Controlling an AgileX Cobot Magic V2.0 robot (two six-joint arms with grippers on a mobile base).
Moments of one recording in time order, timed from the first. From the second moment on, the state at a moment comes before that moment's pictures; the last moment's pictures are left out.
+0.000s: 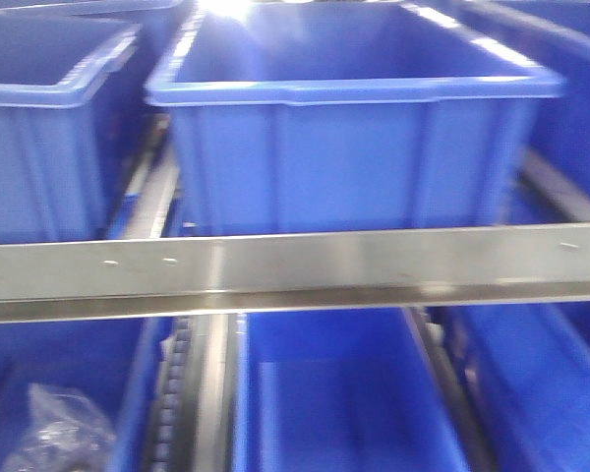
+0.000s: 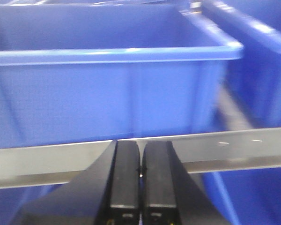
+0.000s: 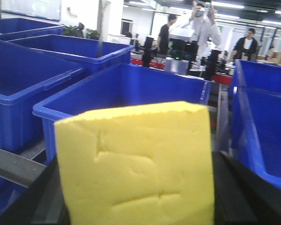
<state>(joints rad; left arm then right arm) -0.03 -0.01 0.00 0.23 0.13 -0.20 0.33 -0.01 -0.34 0.18 0.31 -0.29</state>
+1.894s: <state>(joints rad) -0.03 -0.01 0.00 0.23 0.13 -0.20 0.33 -0.01 -0.34 0.18 0.31 -0.29</state>
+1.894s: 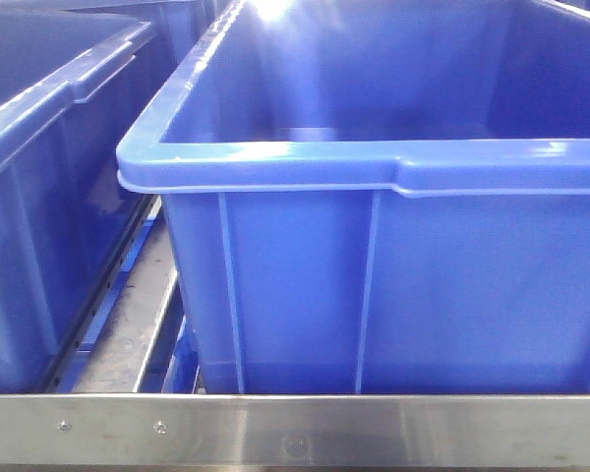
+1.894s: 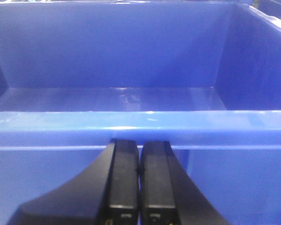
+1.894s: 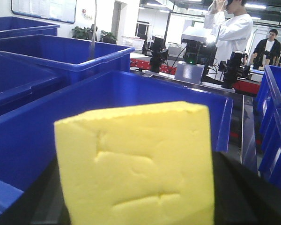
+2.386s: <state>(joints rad) -0.03 -0.01 0.00 0.23 0.13 -0.20 0.33 0.40 -0.62 0.18 0.38 -0.29</state>
